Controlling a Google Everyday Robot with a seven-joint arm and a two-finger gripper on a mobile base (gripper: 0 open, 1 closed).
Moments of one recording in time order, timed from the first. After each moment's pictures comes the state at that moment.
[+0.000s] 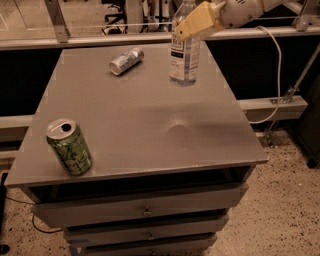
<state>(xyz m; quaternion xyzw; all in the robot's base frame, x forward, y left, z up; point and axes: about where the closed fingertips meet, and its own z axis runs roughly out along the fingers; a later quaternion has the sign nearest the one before) 0.608 -0.066 1.024 -0.81 -0.35 -0.29 0.36</state>
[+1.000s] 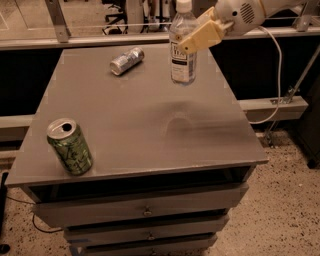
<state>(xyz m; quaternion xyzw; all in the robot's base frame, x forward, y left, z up) 0.592 -0.064 1.010 -0.69 -0.57 -0.33 0.31</state>
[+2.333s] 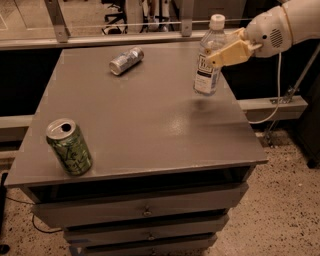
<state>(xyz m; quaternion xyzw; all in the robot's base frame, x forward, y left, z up) 0.600 -0.136 0.971 -0.71 -0.51 -0.36 0.32</state>
